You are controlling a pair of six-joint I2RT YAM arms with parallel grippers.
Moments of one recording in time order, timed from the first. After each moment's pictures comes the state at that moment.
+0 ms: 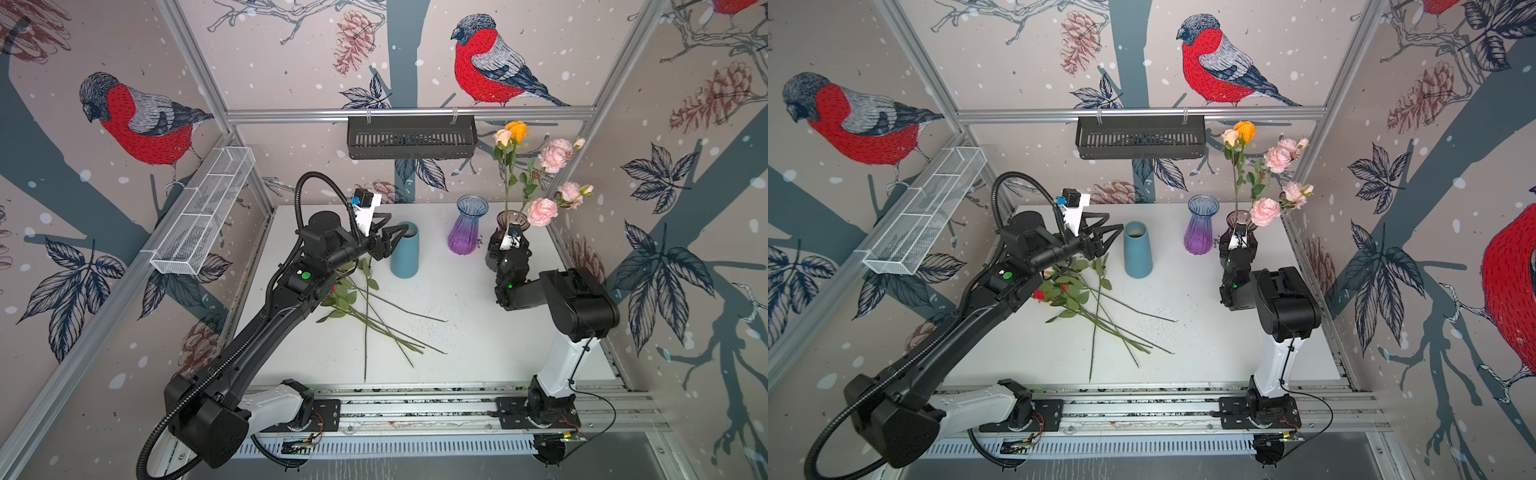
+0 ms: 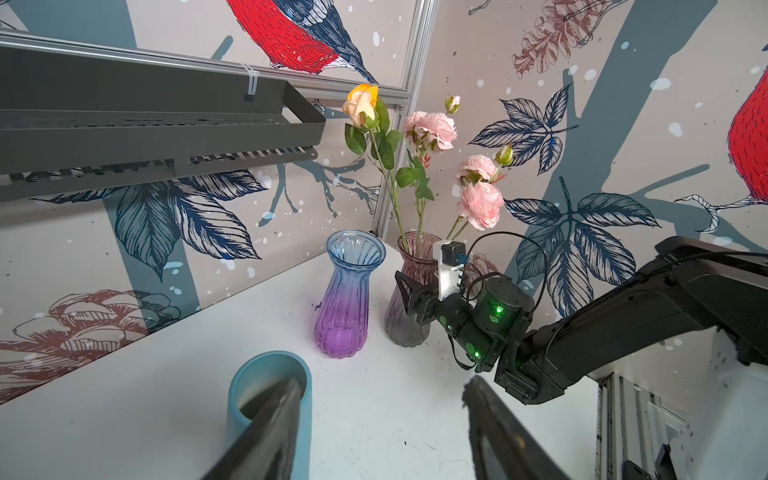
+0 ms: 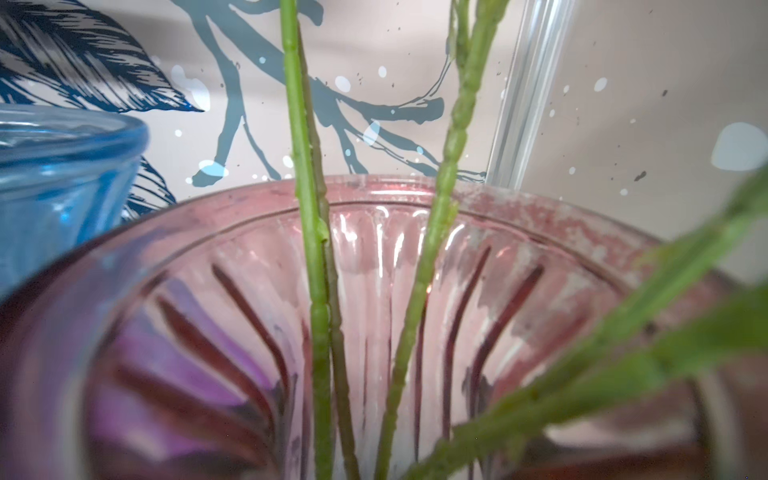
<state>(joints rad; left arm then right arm) -0.50 1.20 1.16 -0.02 0.45 -0.16 0.15 1.92 0.69 1.30 0.39 -0.11</state>
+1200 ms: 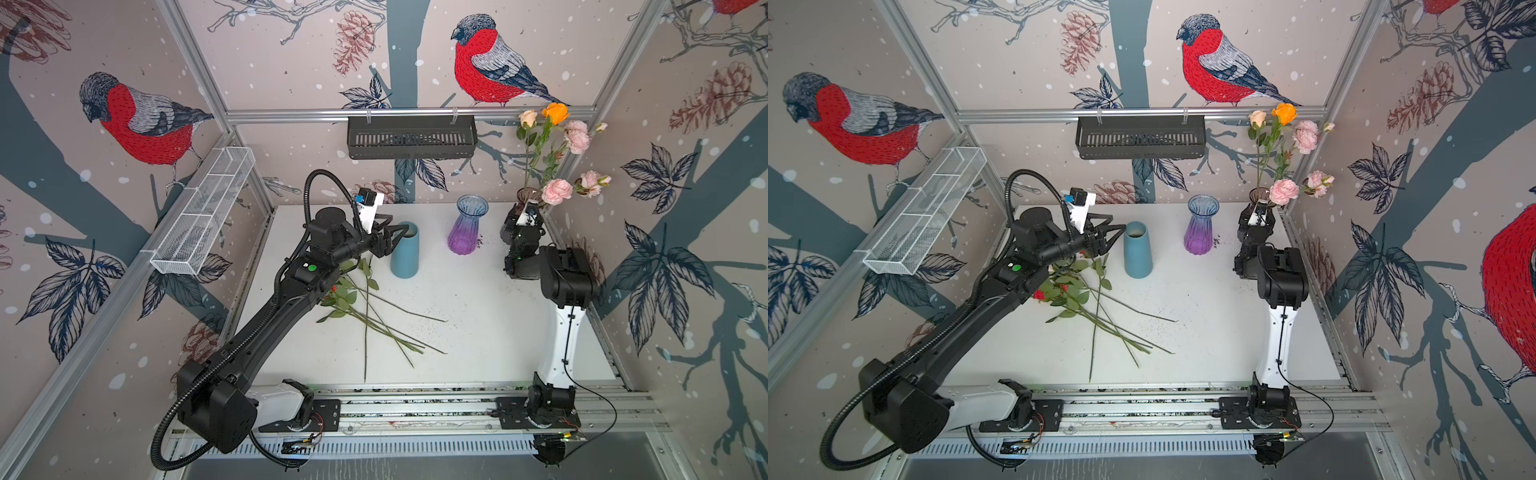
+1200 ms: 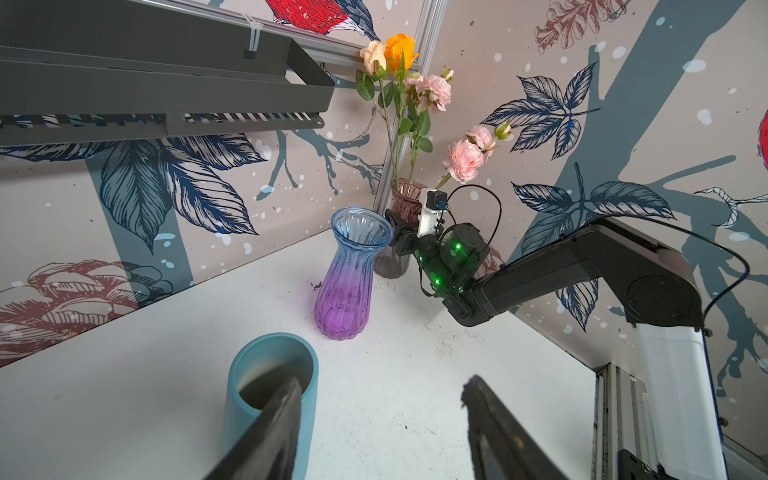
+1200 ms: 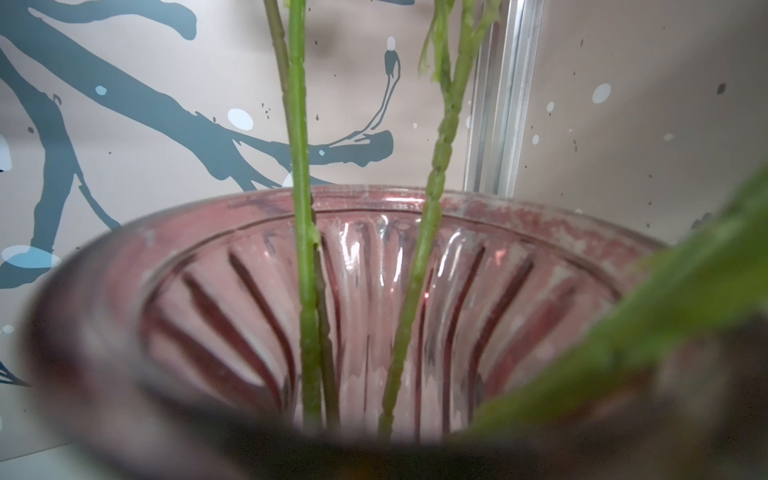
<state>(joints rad) -0.46 1.27 1.17 -0.02 0.49 -0.18 -0.05 2.30 1.21 1.28 0.24 -0.09</state>
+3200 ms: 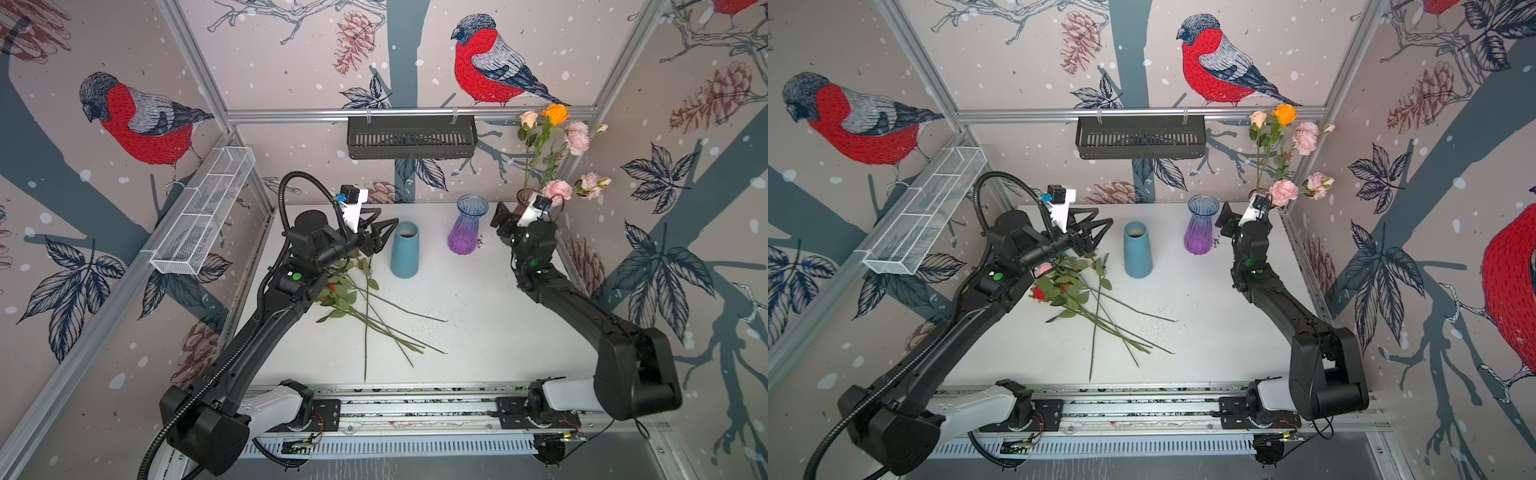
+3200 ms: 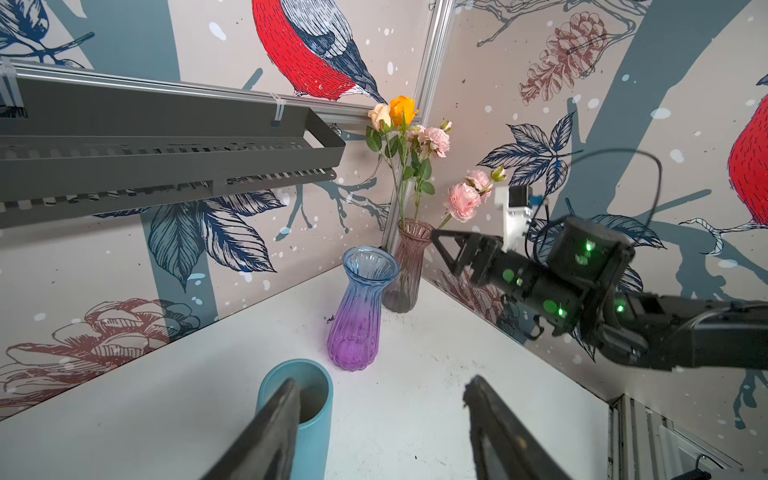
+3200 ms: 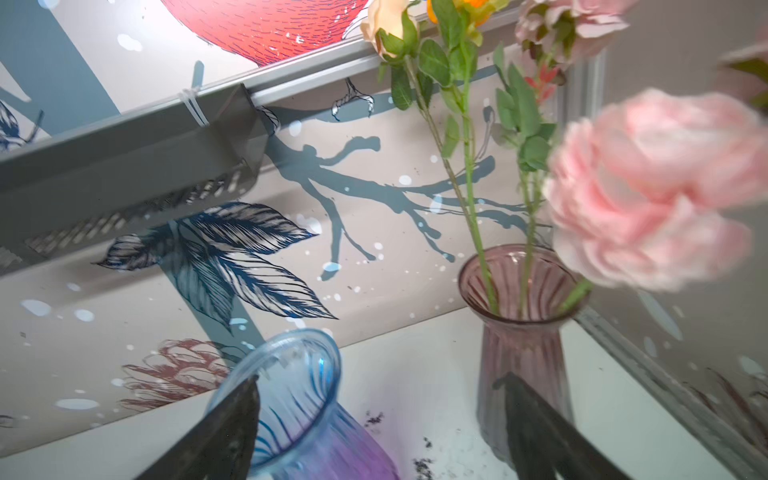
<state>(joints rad) -0.42 1.16 1.14 0.01 0.47 -0.18 0.19 1.40 0.98 0.37 0.20 0.32</state>
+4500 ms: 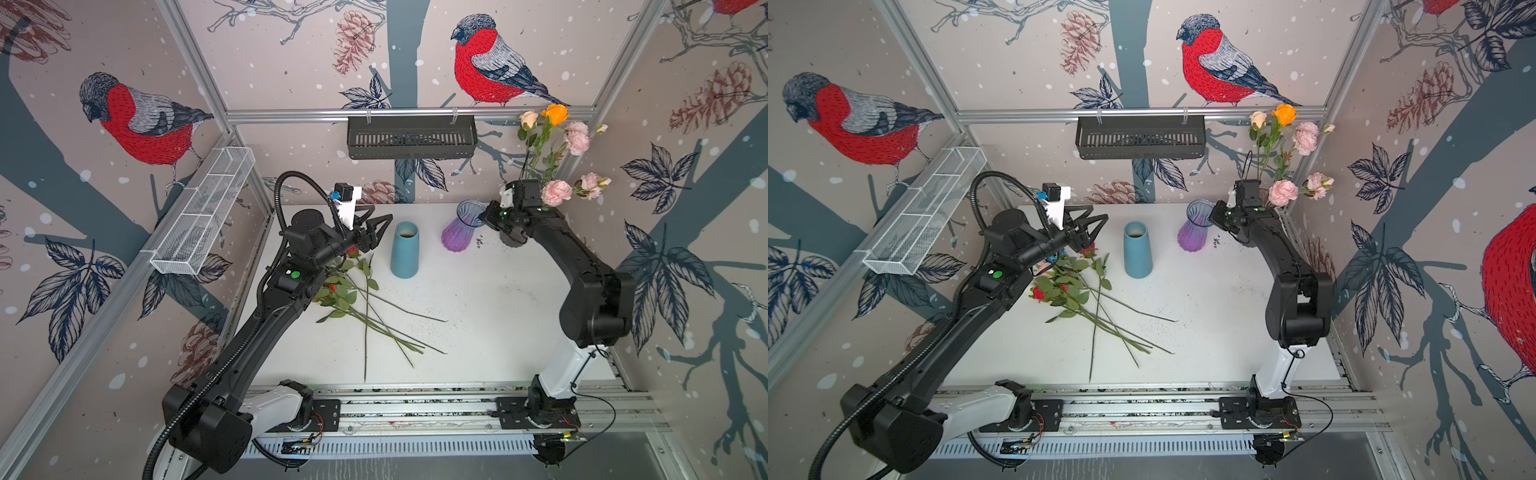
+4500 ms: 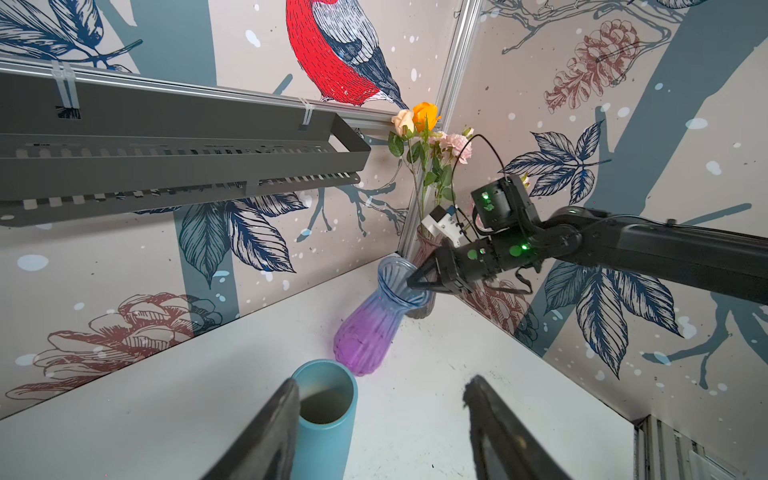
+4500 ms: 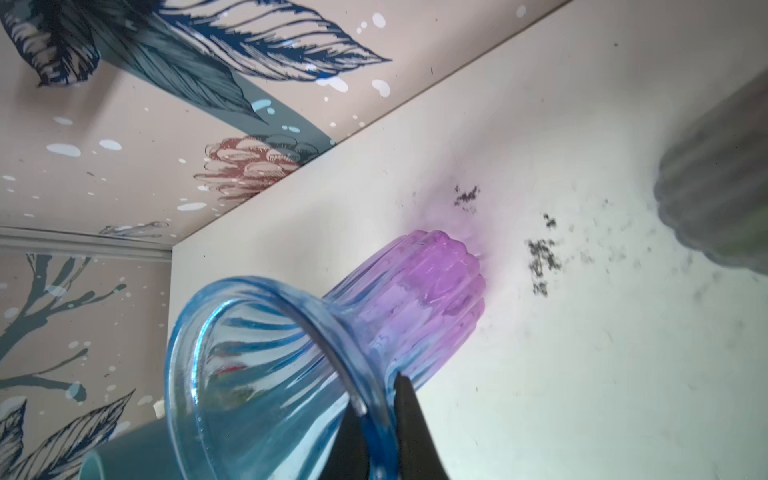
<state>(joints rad) -0.38 1.17 1.13 0.04 0.47 -0.20 0.10 1.75 1.54 -0.56 -0.35 0.54</state>
